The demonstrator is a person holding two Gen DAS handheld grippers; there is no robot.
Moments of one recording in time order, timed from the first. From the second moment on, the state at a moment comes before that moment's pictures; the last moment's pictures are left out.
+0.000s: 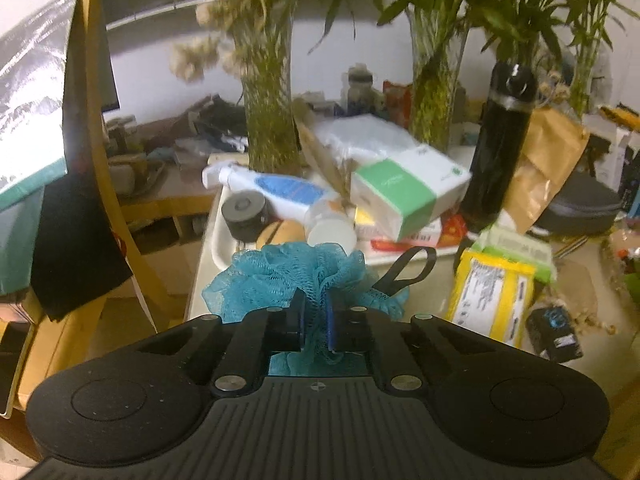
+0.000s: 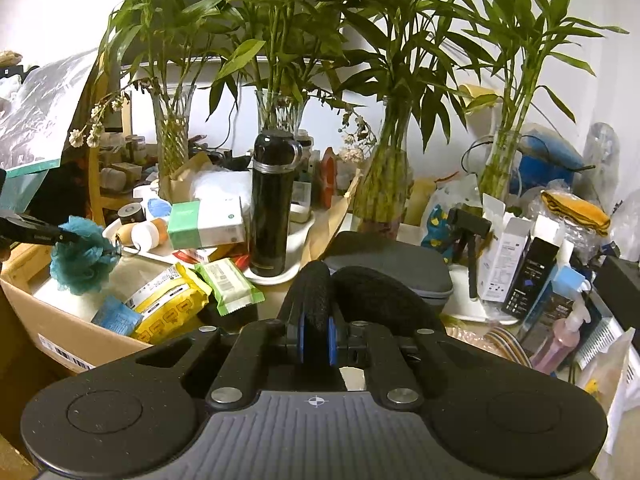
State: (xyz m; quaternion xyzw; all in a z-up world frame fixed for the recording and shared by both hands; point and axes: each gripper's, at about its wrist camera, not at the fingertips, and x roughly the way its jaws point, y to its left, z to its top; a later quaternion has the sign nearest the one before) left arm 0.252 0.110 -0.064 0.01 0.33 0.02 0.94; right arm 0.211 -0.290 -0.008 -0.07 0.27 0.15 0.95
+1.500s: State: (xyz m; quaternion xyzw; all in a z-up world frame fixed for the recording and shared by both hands) left arm 0.077 0.030 0.064 0.03 0.23 -0.15 0.96; right arm 0.101 -0.244 0.065 -0.09 0.18 0.29 0.94
